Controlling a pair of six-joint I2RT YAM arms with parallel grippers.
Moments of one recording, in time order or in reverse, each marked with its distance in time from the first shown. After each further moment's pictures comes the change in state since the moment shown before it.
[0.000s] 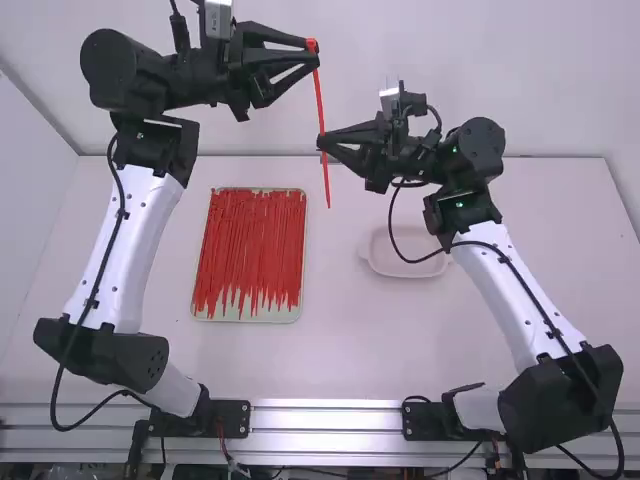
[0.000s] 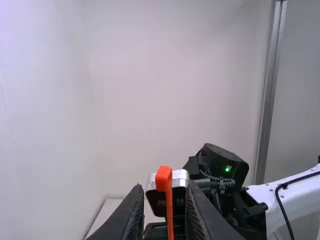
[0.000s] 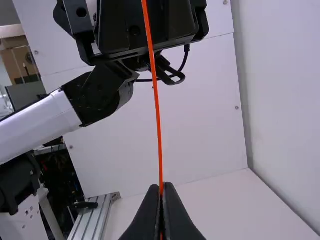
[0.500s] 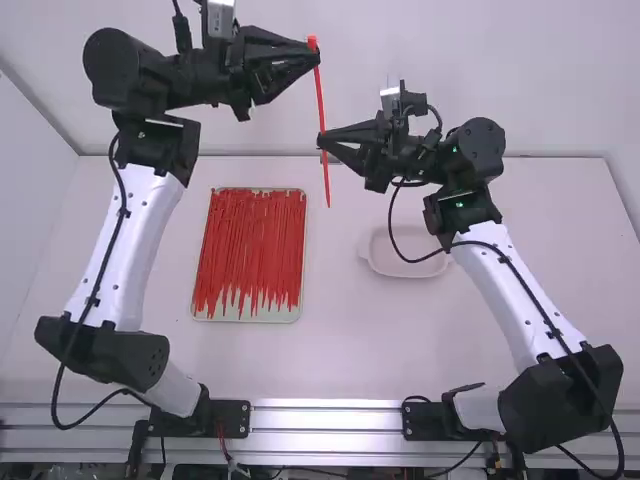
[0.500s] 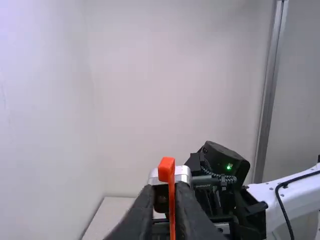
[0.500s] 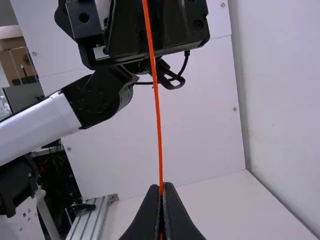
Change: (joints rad) left arm 0.000 0.006 0.000 -0.003 0.006 -0.001; right arm 0.000 0.000 0.000 0.004 0.010 0.000
